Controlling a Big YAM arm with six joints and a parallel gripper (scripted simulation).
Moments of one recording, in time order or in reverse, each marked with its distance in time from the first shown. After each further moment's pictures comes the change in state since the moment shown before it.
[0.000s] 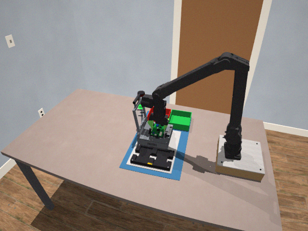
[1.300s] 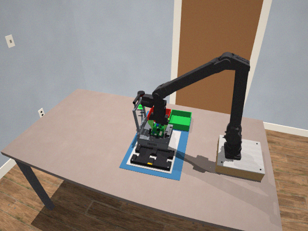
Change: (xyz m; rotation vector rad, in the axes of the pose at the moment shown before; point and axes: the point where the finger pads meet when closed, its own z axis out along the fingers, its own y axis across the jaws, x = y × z) arm 0.000 0.000 -0.003 -0.003 0.000 0.000
